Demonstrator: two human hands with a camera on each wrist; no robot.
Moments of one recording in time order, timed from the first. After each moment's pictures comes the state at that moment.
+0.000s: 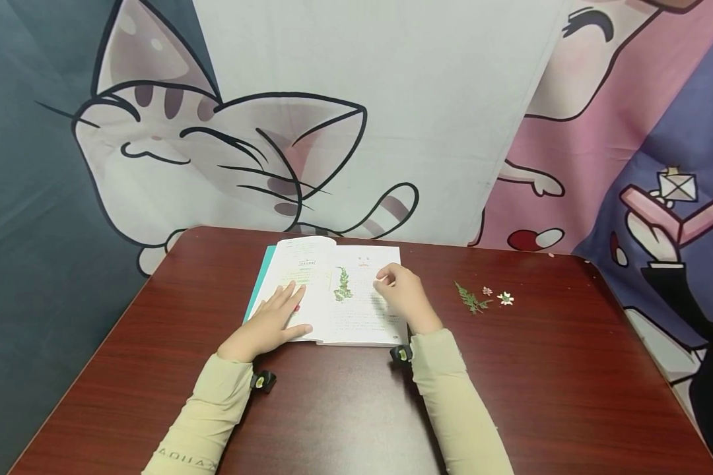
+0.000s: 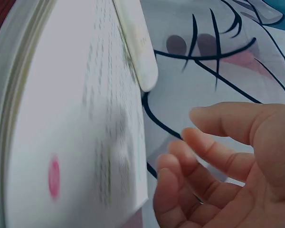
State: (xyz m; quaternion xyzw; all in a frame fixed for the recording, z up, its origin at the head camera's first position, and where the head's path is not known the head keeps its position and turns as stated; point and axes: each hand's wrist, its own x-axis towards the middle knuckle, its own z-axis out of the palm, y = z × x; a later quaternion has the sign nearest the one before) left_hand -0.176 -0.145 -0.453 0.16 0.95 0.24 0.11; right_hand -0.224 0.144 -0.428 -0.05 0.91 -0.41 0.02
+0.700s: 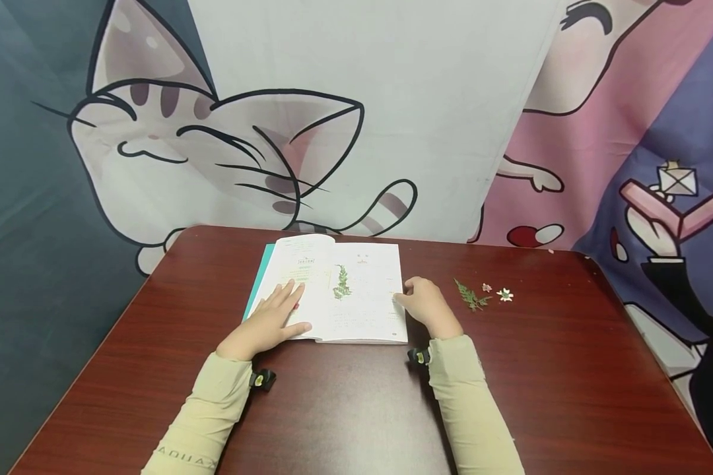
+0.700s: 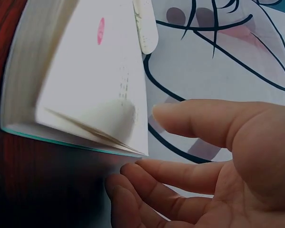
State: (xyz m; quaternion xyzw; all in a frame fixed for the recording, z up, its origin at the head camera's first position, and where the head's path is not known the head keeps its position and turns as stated) left_hand -0.175 -0.144 -0.451 0.16 0.95 0.24 0.10; right_hand -0.217 0.181 -0.436 -0.02 0.94 -0.32 0.11
